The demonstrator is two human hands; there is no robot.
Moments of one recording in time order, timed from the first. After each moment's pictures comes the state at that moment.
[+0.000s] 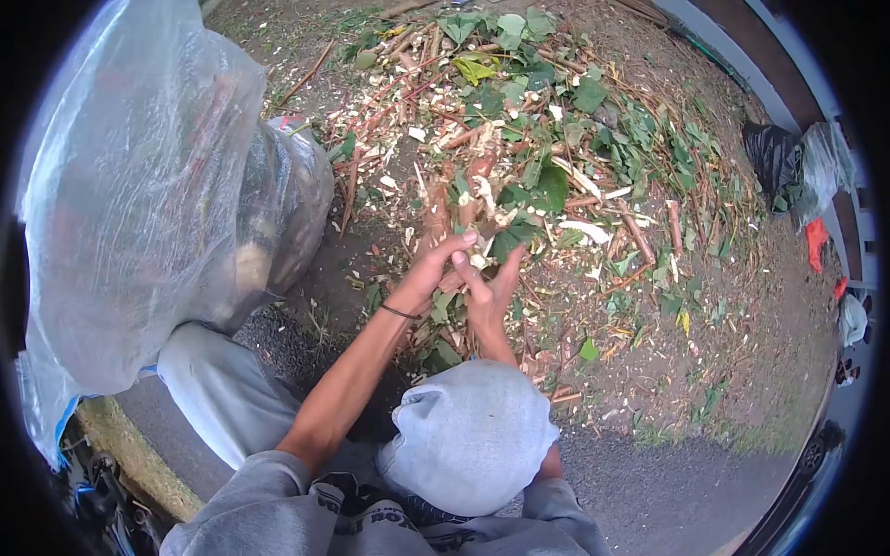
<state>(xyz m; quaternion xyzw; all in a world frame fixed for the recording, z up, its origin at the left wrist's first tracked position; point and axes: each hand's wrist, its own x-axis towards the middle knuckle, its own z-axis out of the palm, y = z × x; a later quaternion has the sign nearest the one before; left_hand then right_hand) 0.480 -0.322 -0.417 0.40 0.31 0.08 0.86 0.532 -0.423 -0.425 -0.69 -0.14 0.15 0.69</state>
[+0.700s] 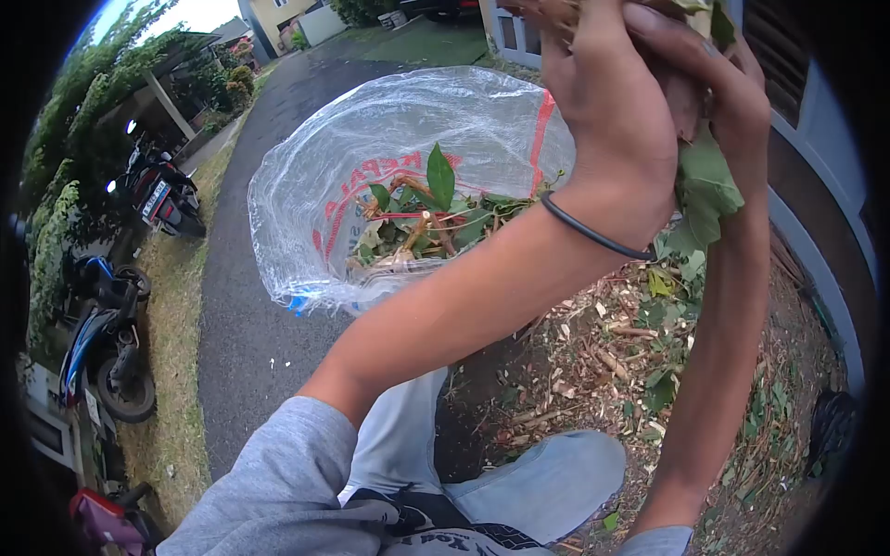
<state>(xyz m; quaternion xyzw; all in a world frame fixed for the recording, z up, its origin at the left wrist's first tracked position) 0.460 -0.243 0.049 0.35 -0.10 0.64 0.67 0.523 -0.264 0.054 -0.23 -0.60 0.20 0.74</state>
